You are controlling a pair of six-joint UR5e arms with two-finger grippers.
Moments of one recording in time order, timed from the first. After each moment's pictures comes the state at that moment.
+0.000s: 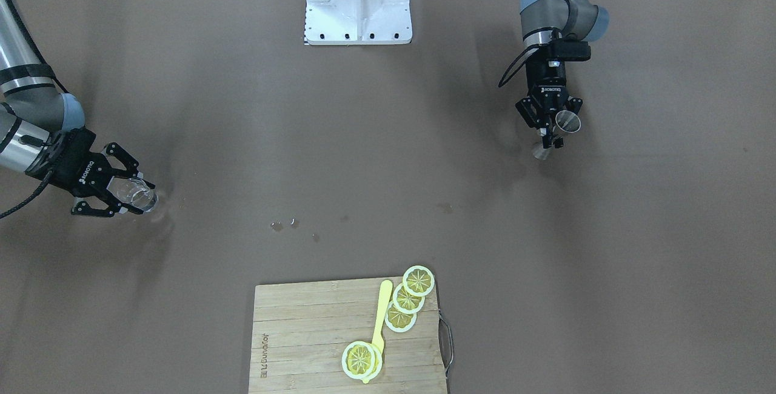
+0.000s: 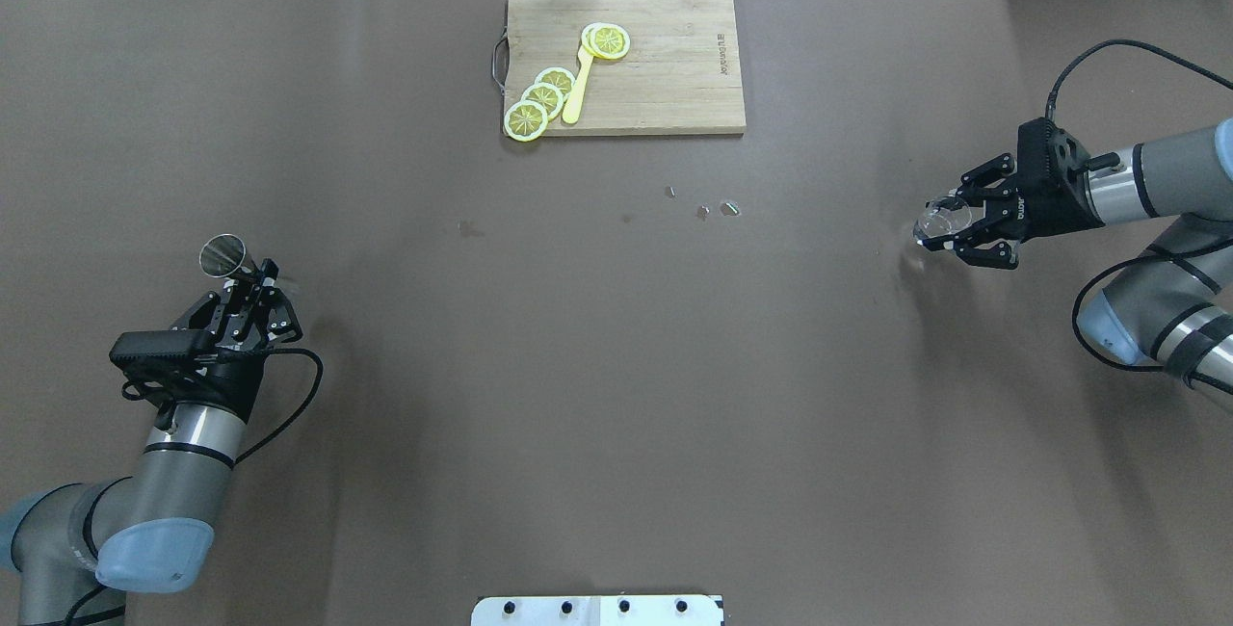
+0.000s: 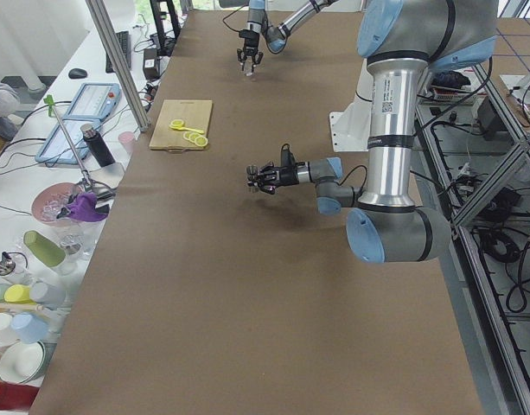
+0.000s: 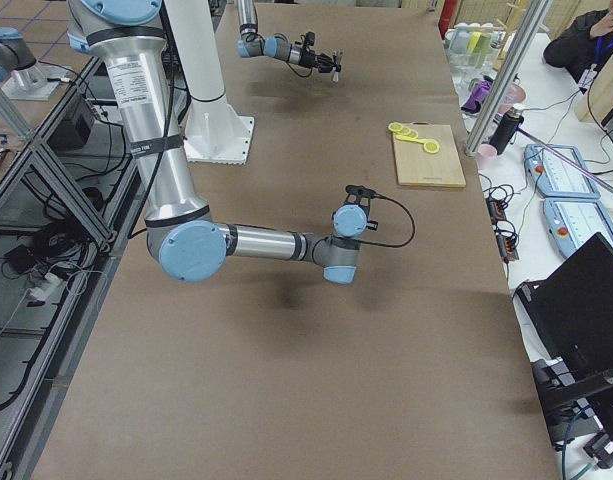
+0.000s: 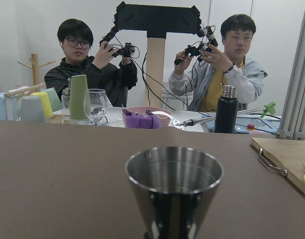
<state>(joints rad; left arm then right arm) -0.17 -1.59 -1.65 -2.52 -0.40 -1.36 0.96 -1.32 1.14 -0.03 2.35 0.03</state>
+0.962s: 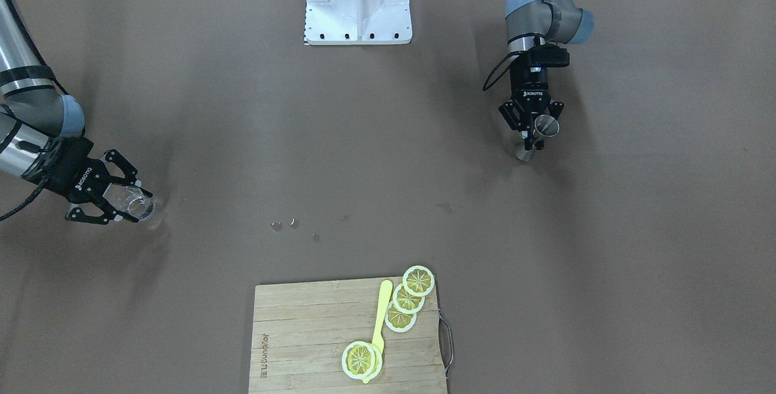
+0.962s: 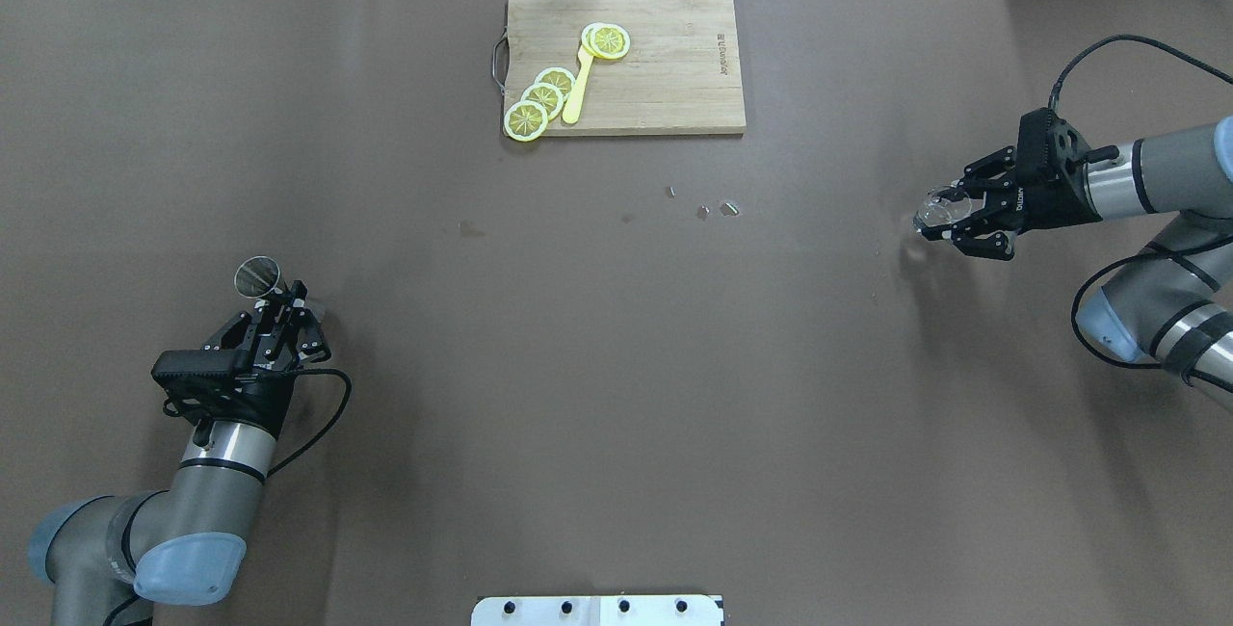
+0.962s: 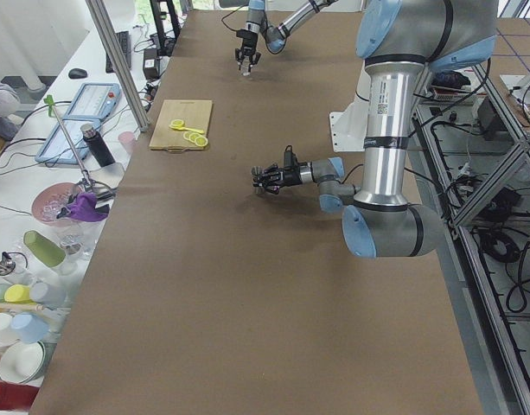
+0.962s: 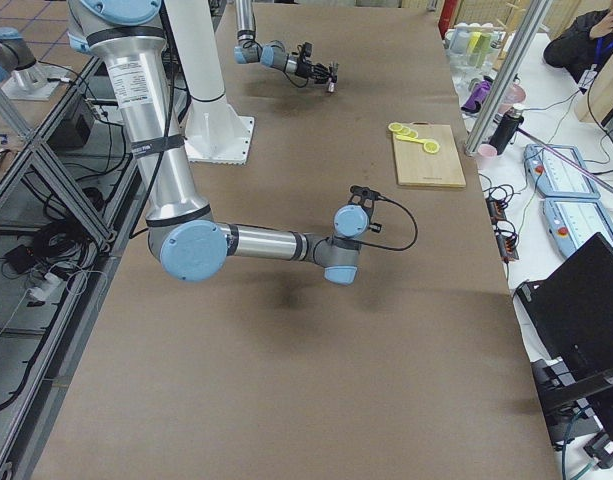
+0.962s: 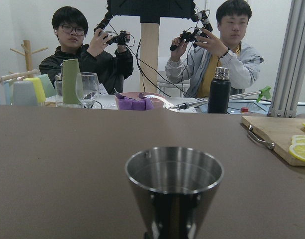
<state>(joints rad) -0.14 -1.64 -1.59 -2.49 -0.40 -1.37 0.96 -1.31 1.12 -0.03 2.30 0.08</state>
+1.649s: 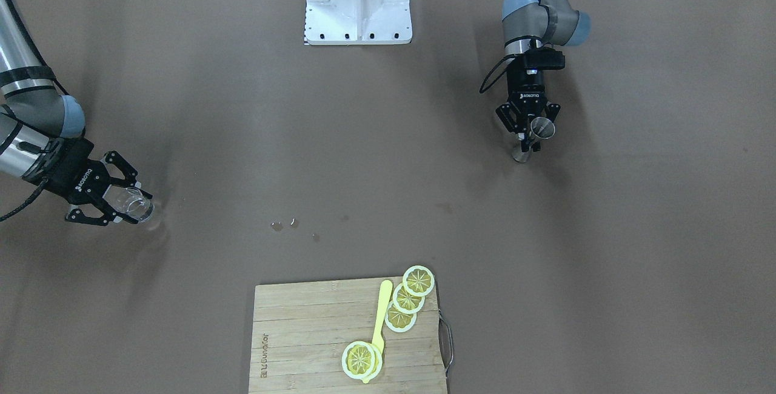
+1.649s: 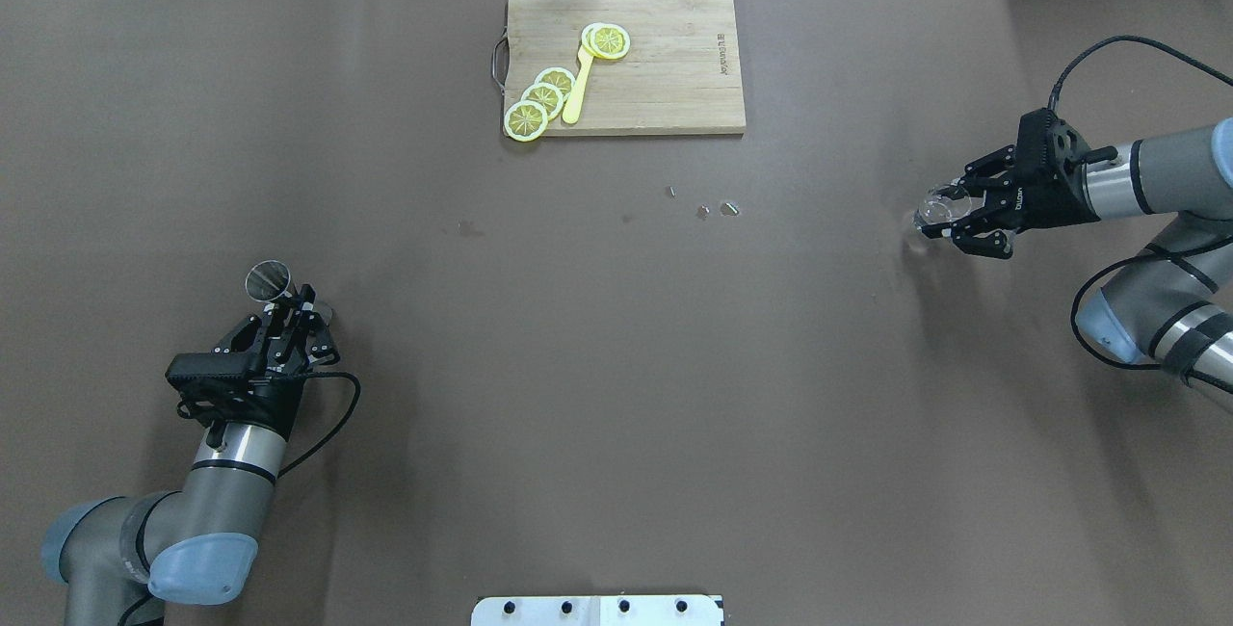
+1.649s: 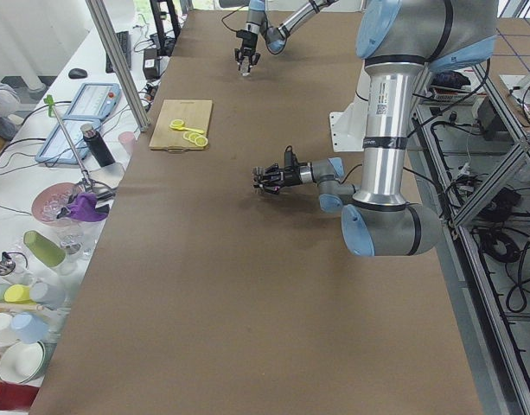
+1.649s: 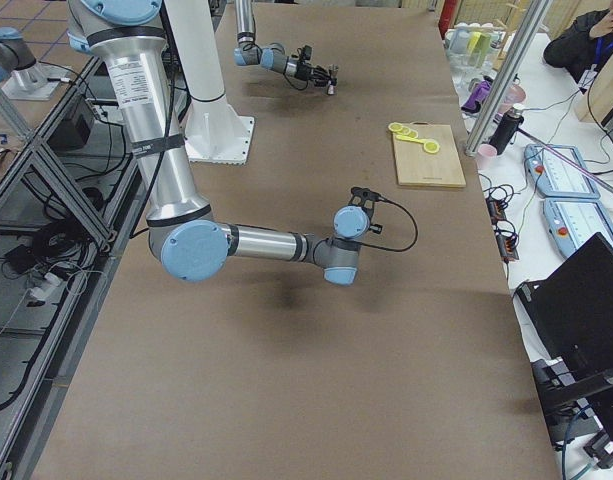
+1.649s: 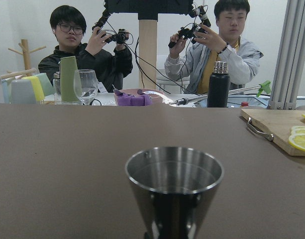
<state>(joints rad) -0.14 -1.65 -1.58 -2.48 -0.40 -1.37 0.96 -1.31 1.12 -0.03 2.28 0.07</state>
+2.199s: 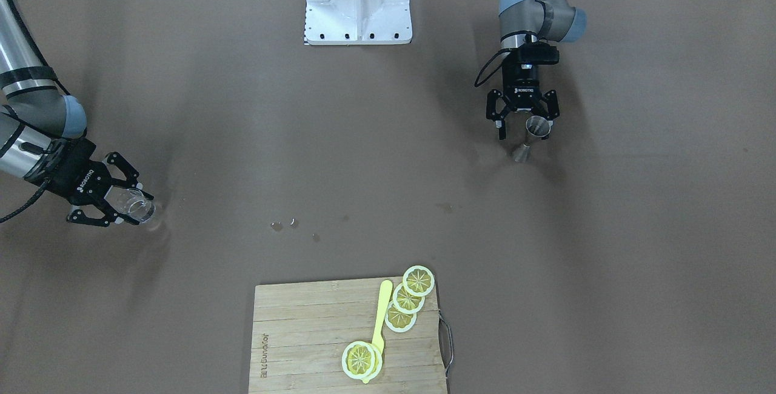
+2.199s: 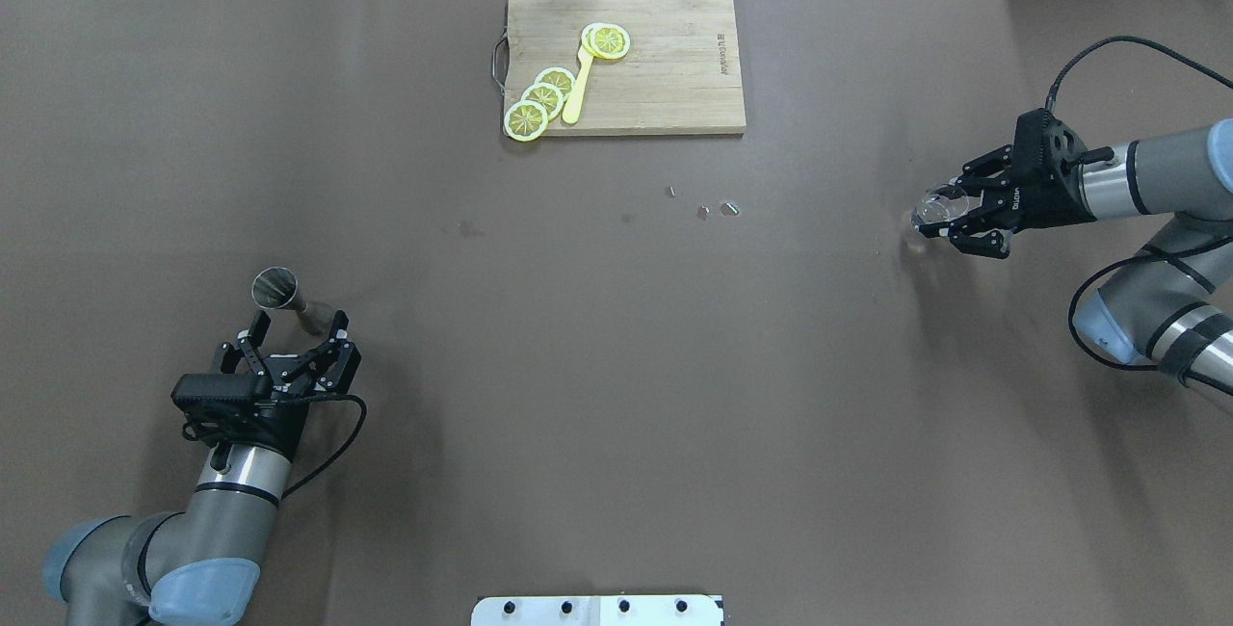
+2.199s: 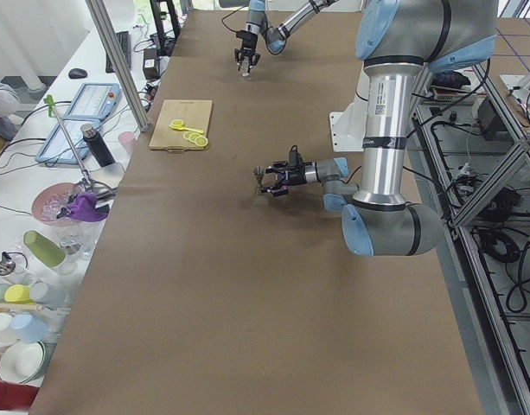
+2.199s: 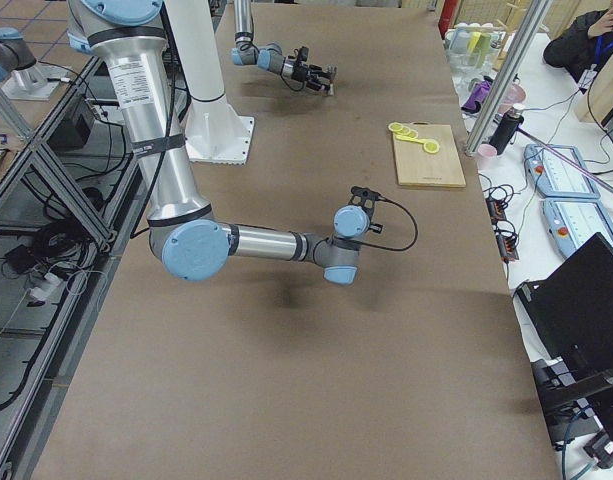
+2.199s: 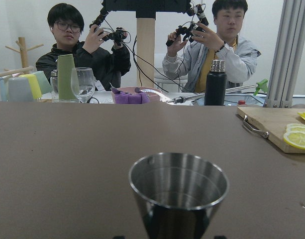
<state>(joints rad) -0.09 -1.65 -1.59 -2.48 -0.36 -1.37 0.95 -1.31 1.12 -0.03 2.28 0.07</state>
